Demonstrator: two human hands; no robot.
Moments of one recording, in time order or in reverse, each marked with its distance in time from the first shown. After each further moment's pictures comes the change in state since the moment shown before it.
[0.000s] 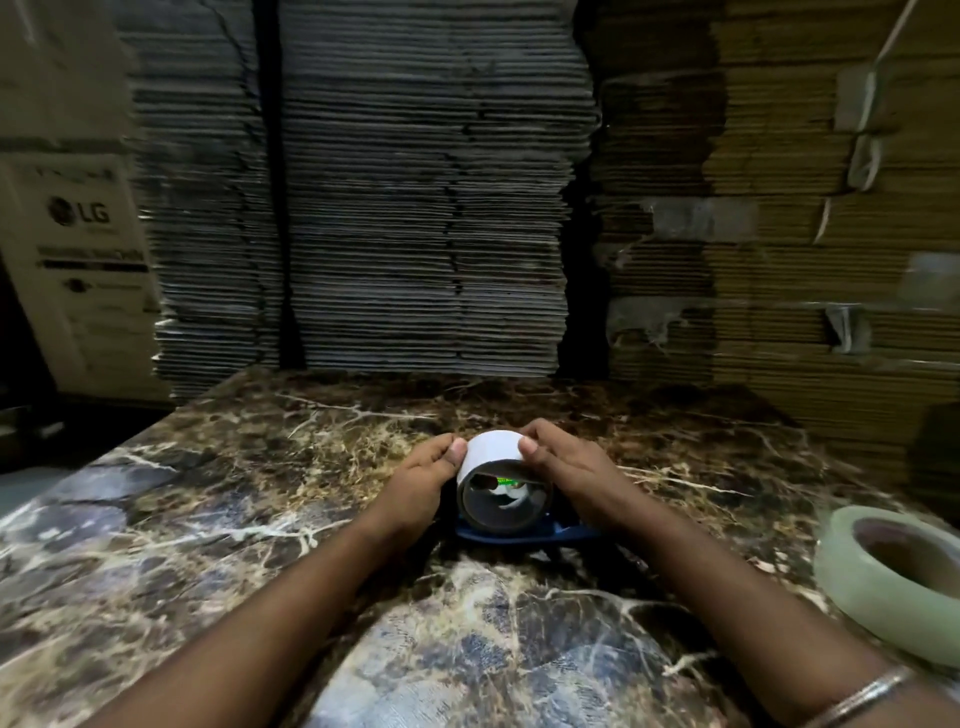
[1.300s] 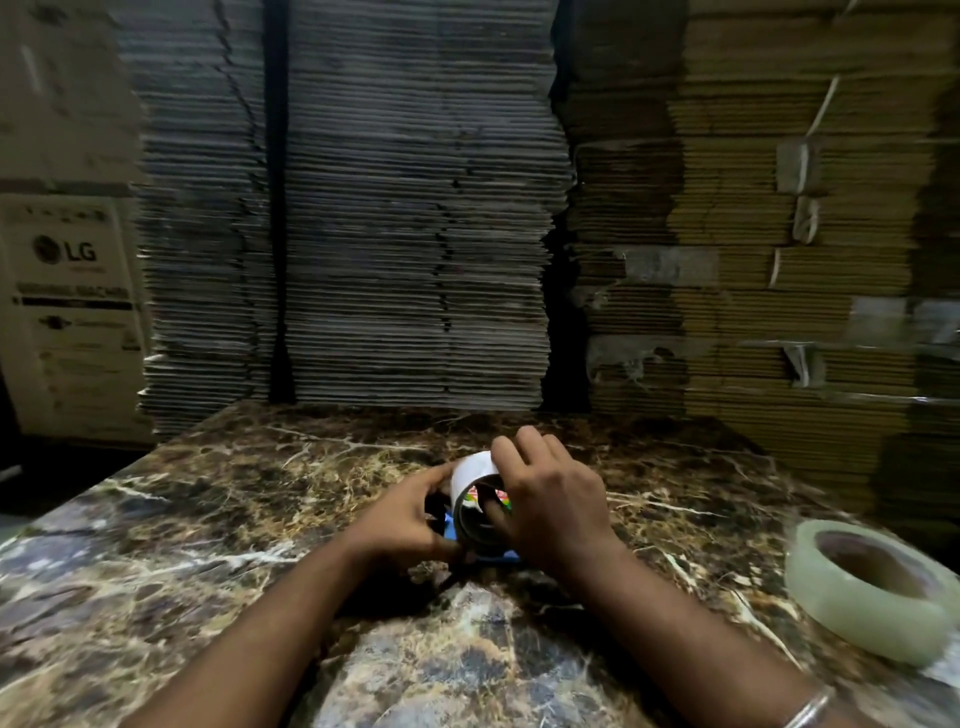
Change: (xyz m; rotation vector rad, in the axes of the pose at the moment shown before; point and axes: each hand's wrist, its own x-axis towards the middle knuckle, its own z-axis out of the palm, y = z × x) left_hand -0.007 0.017 -0.024 0.587 -0.239 0.120; right_hand -0.009 -0.035 0.036 -1.129 0.444 -0.292
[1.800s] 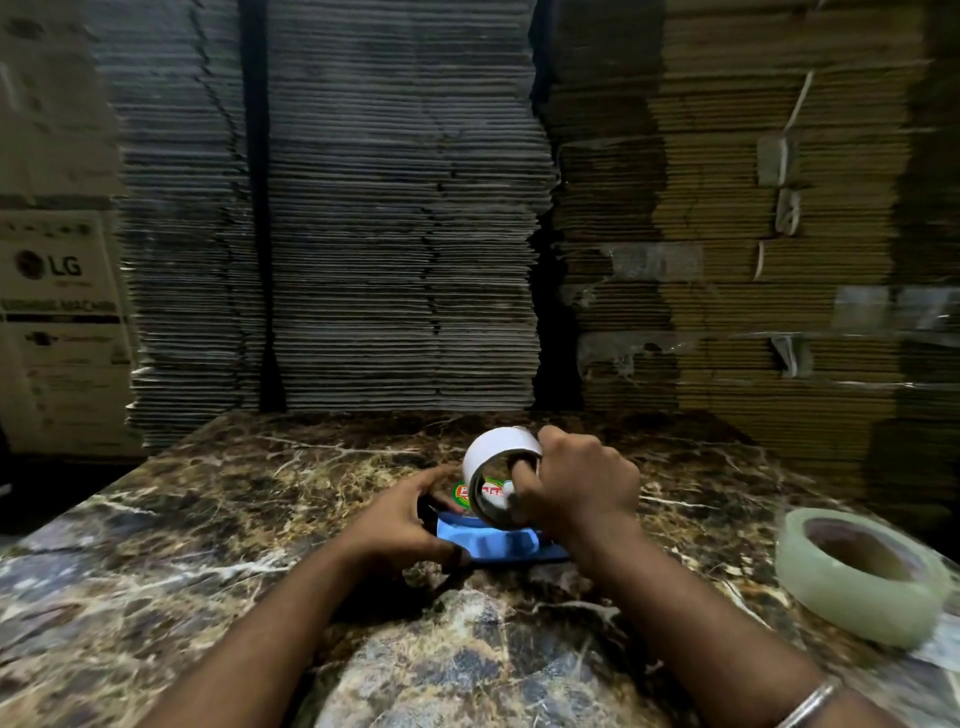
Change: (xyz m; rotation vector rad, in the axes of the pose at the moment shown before) left_hand 0.003 -0.005 0.001 0.058 0.008 -0.067; right_hand 0.006 0.016 -0.025 0.067 -0.144 0.410
